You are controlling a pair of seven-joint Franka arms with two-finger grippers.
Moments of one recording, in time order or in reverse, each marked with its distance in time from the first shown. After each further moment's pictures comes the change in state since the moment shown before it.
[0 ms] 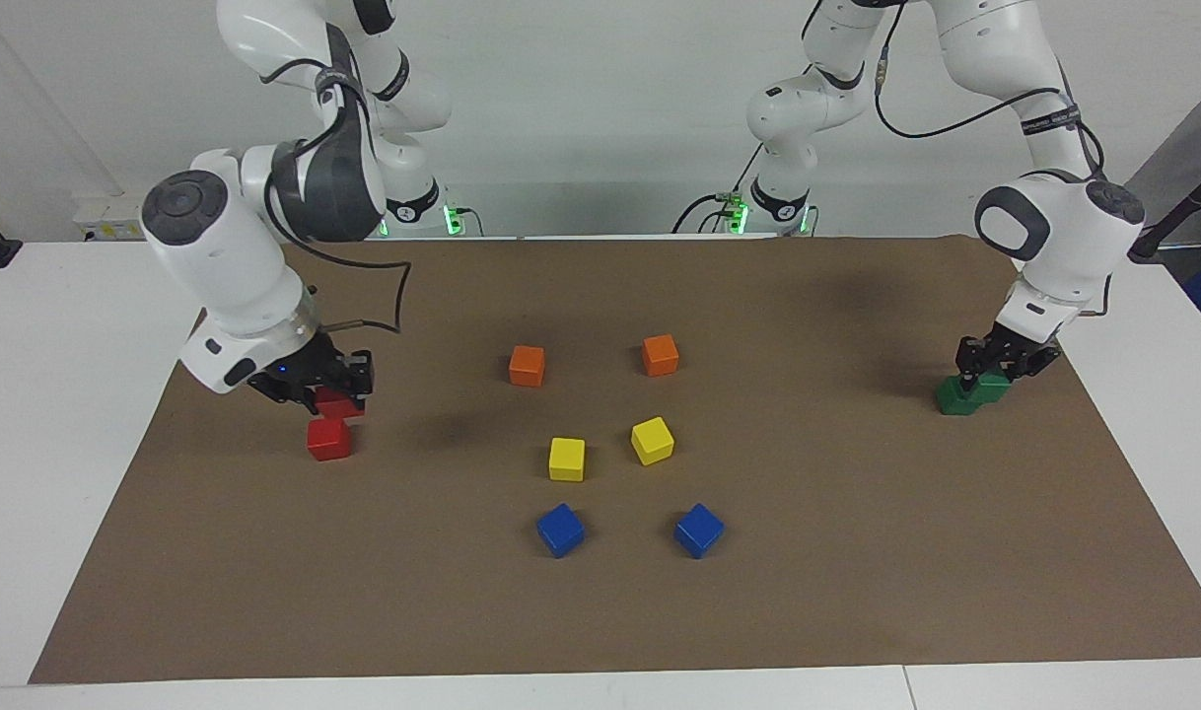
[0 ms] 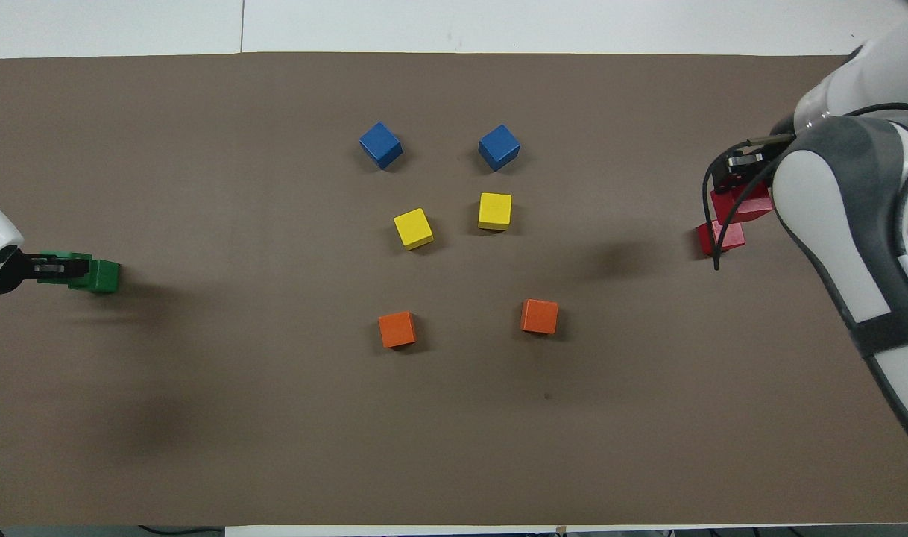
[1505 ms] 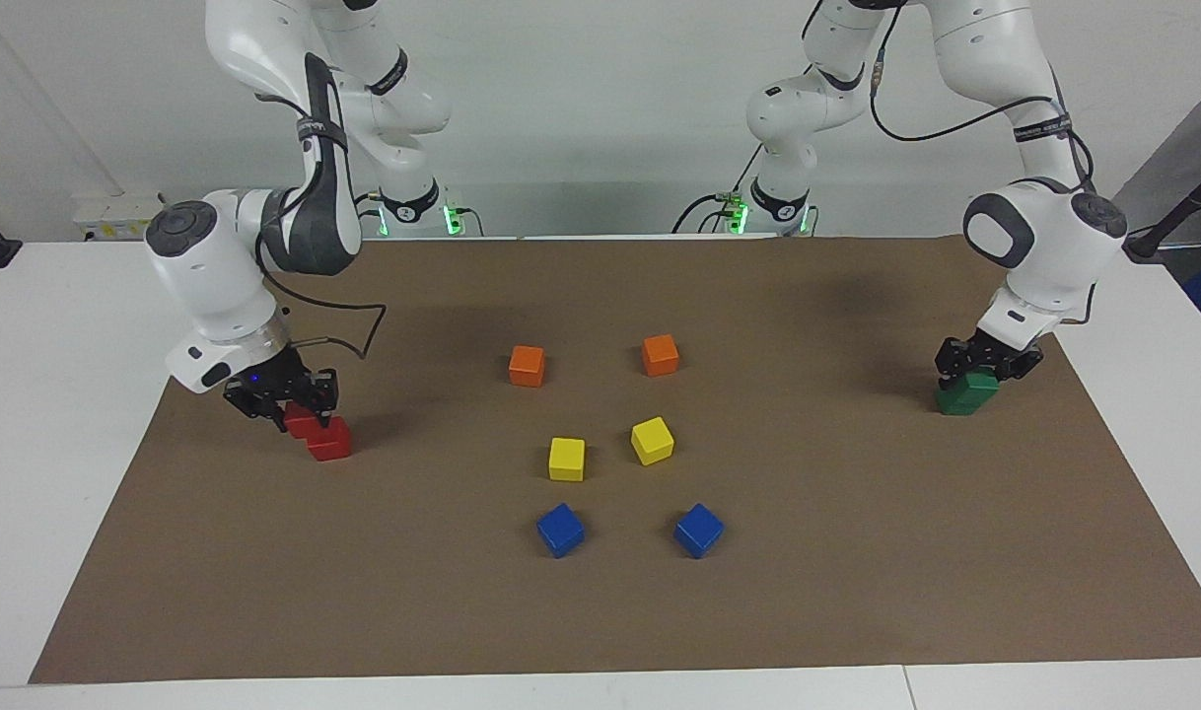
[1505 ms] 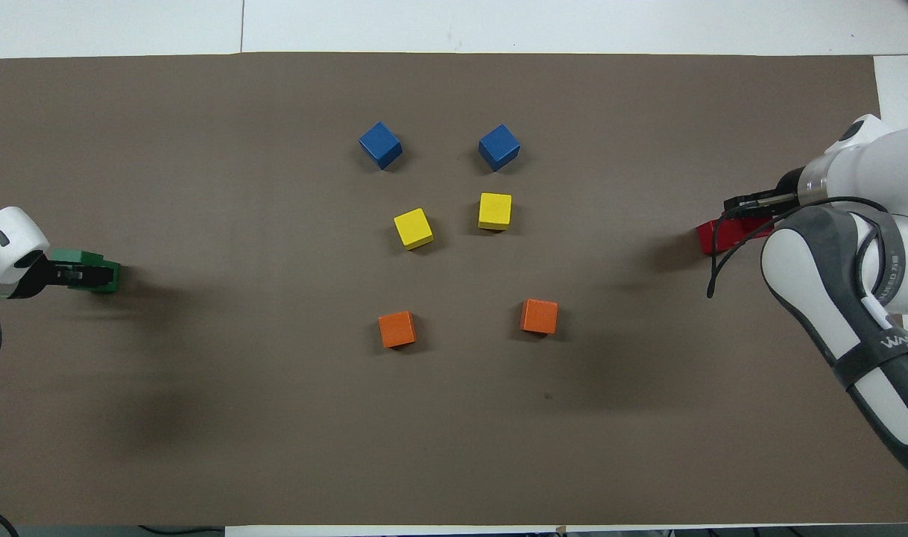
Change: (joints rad) left arm -0.019 0.024 -0.006 -0.022 0.000 -0.018 0.001; right arm -0.086 -0.055 0.010 -0.368 -0.001 0.468 -0.123
